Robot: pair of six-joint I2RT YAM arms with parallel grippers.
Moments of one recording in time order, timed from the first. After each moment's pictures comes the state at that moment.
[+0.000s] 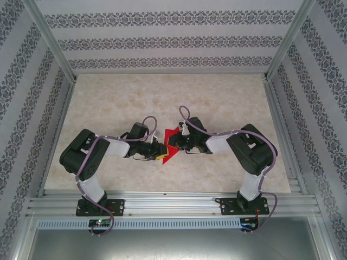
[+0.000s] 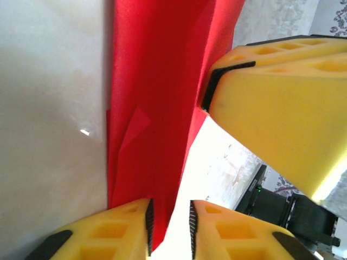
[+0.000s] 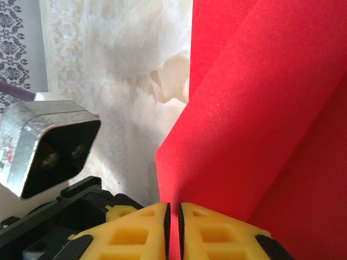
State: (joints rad) left arm -0.46 1.74 0.65 0.18 0.79 -0.86; right arm 0.60 1.83 0.77 0.34 -0.56 0.95
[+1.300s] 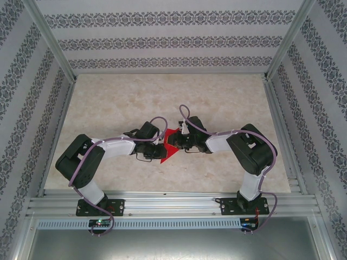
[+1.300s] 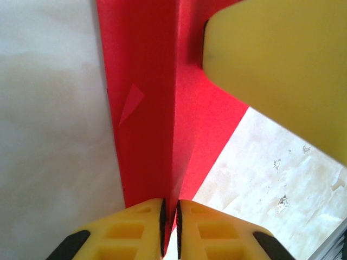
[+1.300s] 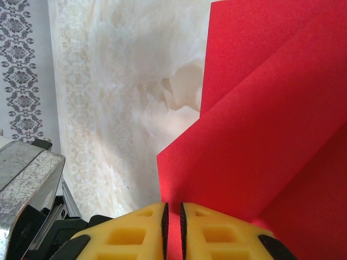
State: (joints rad) left arm -0.60 1.66 0.81 -0.25 0.41 -0.59; right arm 0.60 1.83 0.78 0.35 -0.57 0.97
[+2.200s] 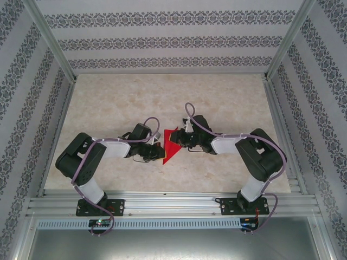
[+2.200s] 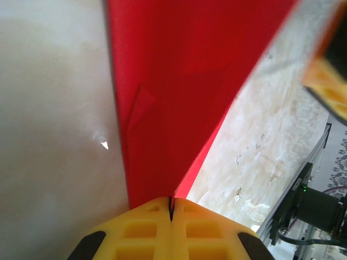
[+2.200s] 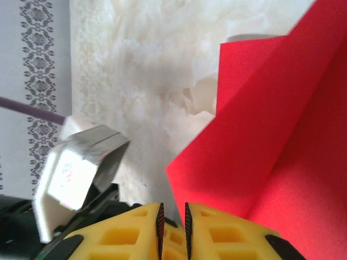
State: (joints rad) left arm -0.51 1.69 0.67 0.02 0.66 -0.73; right arm 0.58 1.71 0.72 0.35 -0.55 0.96
